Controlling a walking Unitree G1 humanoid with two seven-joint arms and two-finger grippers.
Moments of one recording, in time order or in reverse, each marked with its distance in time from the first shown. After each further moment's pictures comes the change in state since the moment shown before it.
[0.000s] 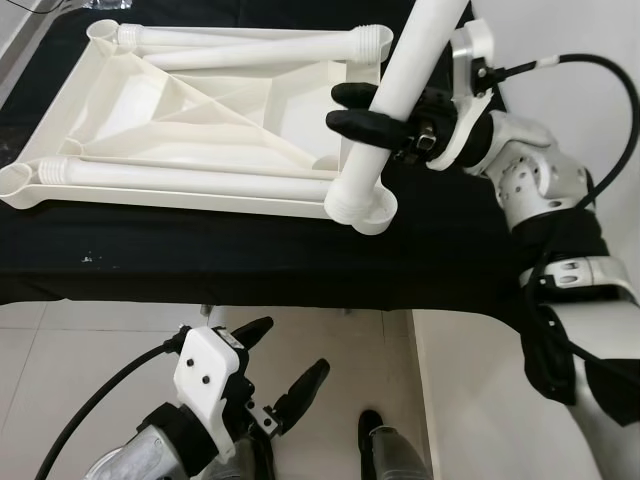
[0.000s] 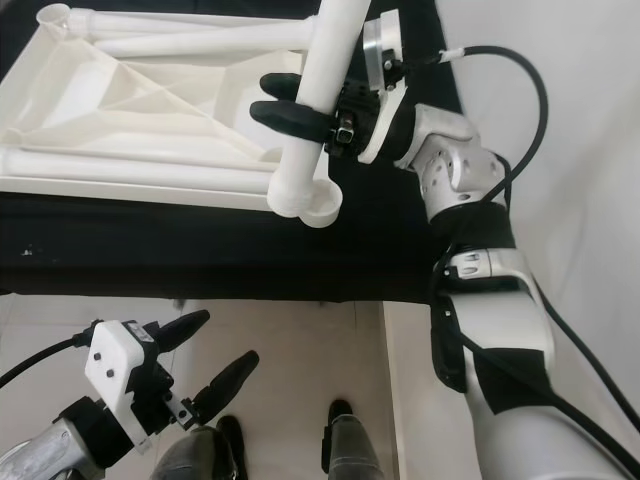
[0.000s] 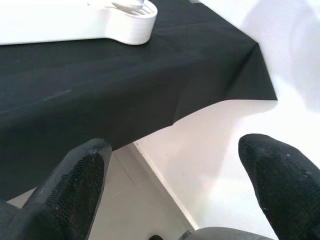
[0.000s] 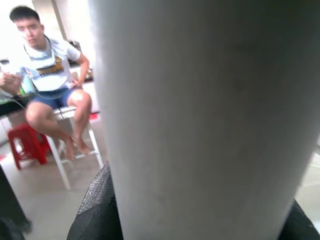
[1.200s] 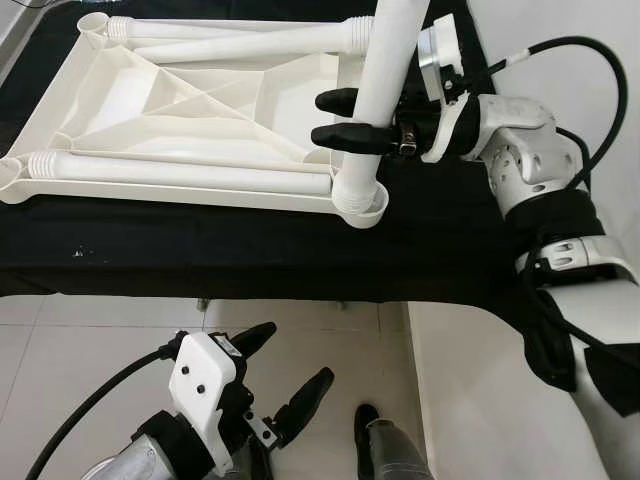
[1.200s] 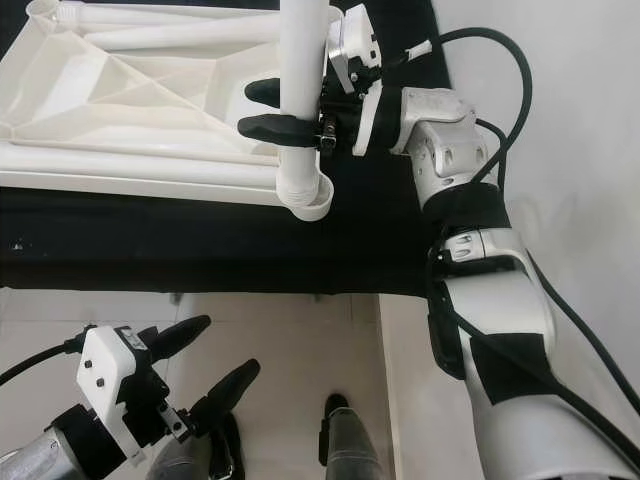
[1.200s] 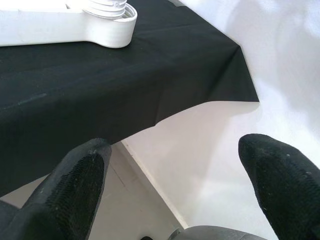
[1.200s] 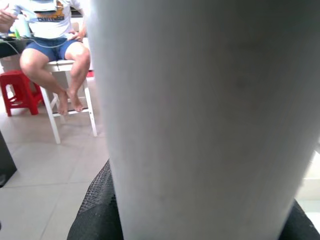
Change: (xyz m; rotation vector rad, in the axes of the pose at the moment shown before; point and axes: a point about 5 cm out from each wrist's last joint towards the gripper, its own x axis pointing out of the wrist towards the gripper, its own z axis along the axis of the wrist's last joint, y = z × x) left arm -0.002 -0.005 0.006 -0.010 -0.006 -0.022; right arm 0.021 -0.001 0.001 -0.117 0.143 0.083
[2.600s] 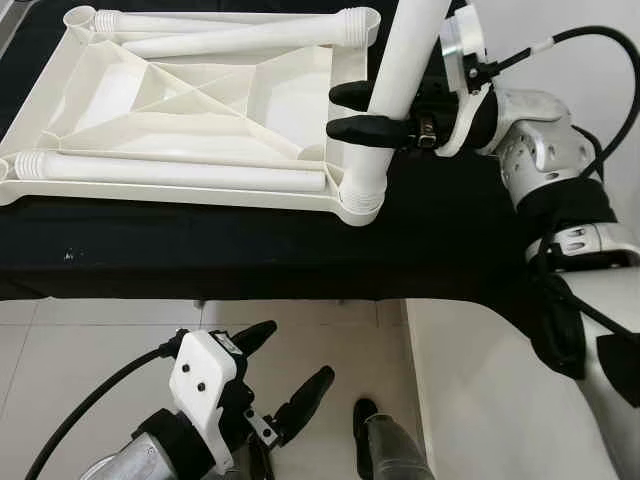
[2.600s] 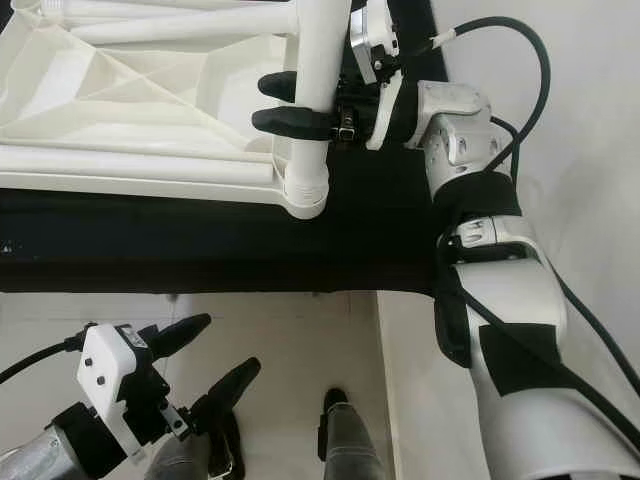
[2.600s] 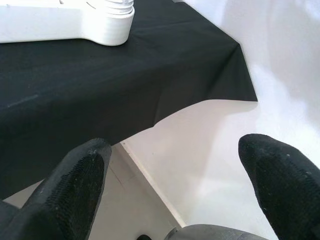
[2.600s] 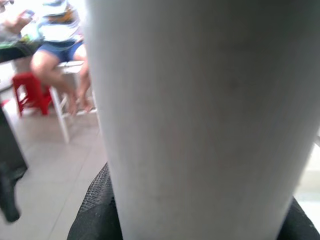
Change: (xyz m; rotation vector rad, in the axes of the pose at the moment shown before) left arm 0.001 0.000 0.001 0.002 -0.002 -0.005; right arm -0.008 -0.001 0.005 0.003 -0.004 0.065
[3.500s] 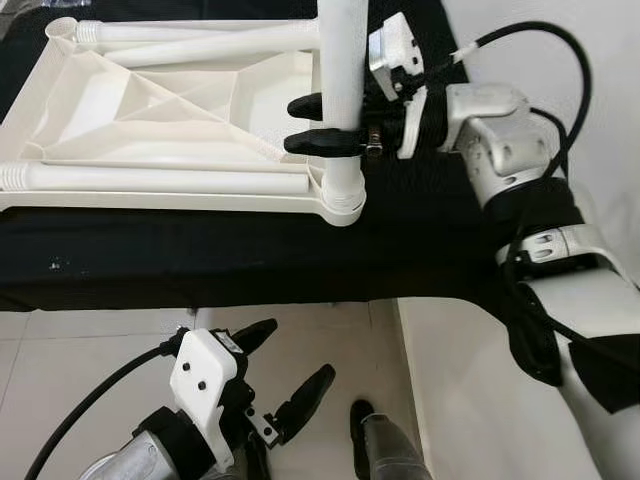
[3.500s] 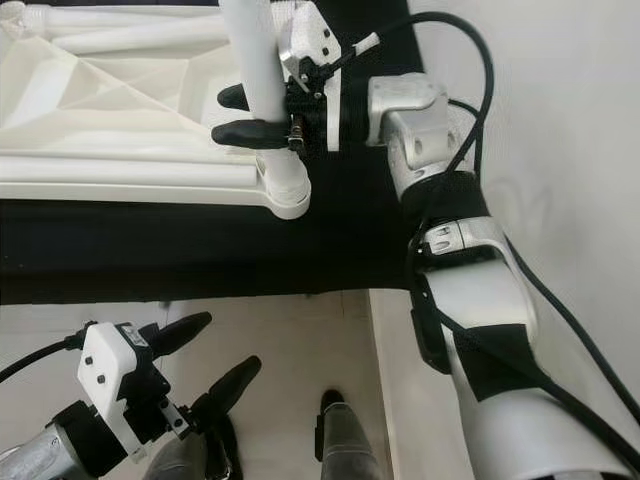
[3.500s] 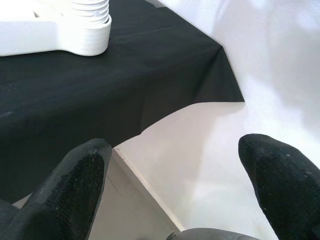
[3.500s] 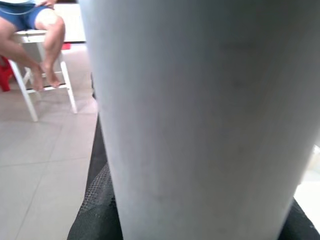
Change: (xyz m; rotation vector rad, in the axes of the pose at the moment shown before) left arm 0.001 0.000 0.001 0.004 -0.005 -0.004; right arm 0.041 -0.003 -0.006 -0.007 0.139 -0.109
